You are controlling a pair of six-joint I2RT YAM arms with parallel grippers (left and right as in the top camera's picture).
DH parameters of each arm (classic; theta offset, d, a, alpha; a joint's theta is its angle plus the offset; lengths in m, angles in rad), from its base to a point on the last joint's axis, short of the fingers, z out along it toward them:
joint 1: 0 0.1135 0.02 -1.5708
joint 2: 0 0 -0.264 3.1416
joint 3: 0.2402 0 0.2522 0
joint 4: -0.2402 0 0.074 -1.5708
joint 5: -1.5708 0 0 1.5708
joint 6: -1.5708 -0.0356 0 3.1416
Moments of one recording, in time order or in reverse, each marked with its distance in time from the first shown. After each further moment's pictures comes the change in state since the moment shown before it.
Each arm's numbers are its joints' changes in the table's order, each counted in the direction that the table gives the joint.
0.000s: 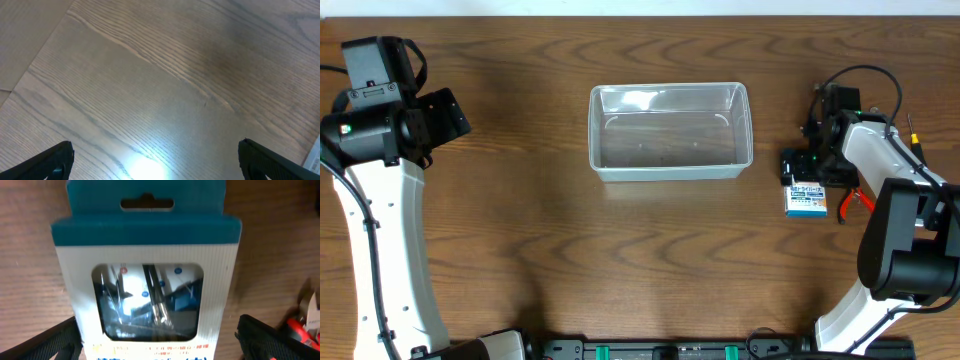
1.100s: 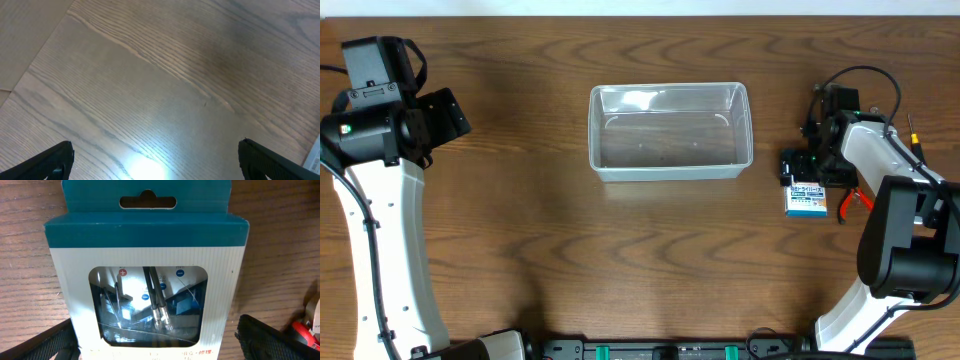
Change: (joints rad) left arm 0.000 0.000 0.000 0.000 0.000 0.000; right arm 0.000 0.012 0.000 -0.004 0.000 0.000
